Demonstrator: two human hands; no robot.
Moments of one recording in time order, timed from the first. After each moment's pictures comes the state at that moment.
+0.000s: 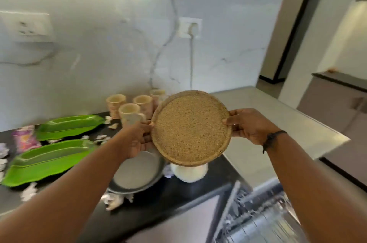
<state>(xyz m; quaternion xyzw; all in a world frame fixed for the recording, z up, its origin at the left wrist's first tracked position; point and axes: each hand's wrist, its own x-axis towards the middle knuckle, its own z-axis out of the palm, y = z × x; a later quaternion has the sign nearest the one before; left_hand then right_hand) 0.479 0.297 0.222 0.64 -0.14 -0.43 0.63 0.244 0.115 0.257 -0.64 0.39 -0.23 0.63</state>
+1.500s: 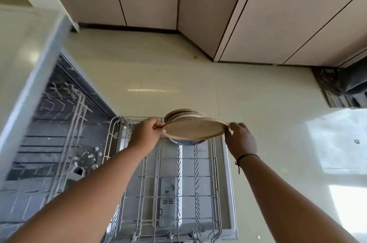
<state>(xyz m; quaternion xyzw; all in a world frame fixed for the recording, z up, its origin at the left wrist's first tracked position) -0.110 -0.147 -0.164 0.52 -0.74 -0.42 0.11 -0.333 0.008 -0.160 -0.32 0.92 -0.12 0.17</state>
